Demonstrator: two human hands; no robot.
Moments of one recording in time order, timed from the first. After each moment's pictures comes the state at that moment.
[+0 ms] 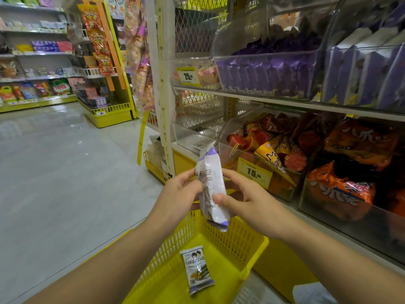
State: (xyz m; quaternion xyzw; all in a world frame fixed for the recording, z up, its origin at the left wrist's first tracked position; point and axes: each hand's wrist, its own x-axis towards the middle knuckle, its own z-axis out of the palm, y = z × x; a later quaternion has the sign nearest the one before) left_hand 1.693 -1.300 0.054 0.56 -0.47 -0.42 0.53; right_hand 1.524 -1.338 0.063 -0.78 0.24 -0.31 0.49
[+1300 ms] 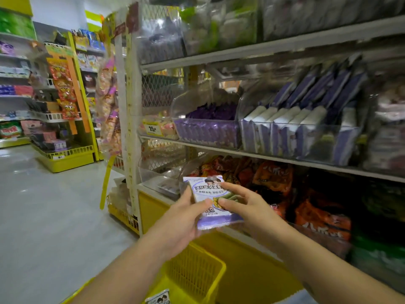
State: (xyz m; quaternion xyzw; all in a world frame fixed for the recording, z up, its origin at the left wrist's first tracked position) left_hand 1.606 -1.264 0.125 0.33 -0.48 -0.62 0.52; right_hand 1.441 -1.300 0.127 -0.62 0.35 -0.44 0.55
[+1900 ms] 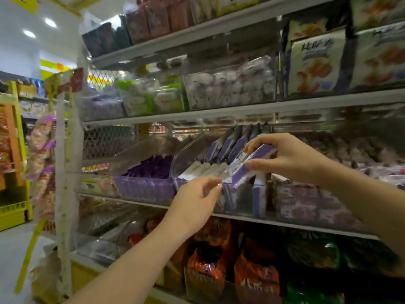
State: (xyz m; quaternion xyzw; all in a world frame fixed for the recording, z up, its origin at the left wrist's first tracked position) left_hand 1.468 -1.312 0.255 0.43 -0.76 -0.15 0.46; right_hand 1.257 -1.294 0.336 -0.81 0.42 -0.40 0.01
